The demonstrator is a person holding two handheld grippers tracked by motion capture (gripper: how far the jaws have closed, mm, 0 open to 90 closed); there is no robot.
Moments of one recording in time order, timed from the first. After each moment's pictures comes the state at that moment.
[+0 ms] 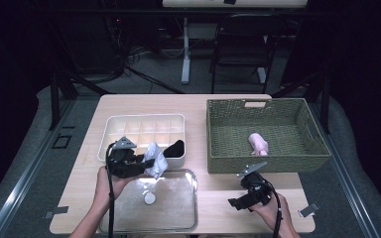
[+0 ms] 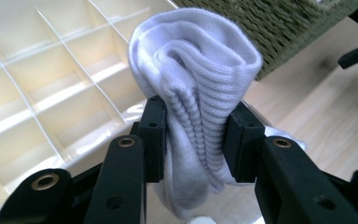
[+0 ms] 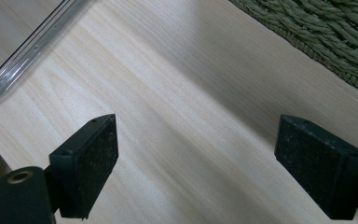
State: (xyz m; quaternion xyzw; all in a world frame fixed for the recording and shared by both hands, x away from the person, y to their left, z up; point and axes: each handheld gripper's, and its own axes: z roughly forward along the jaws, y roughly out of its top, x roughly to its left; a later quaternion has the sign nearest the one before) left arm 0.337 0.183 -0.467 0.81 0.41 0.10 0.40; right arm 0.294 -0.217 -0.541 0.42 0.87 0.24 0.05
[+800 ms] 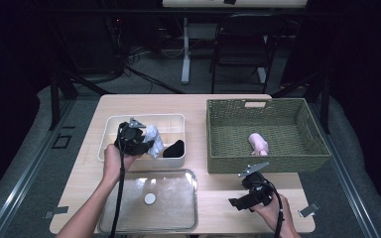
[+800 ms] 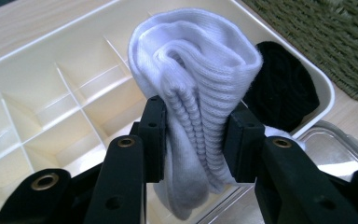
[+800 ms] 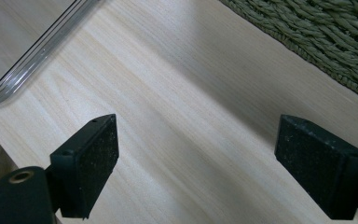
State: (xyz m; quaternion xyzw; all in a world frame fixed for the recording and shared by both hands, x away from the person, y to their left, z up) left arm 0.401 0.163 -0.473 0.84 0.42 0.17 0.30; right arm 0.290 -0.218 -0.537 0.42 0.87 0.26 0.05
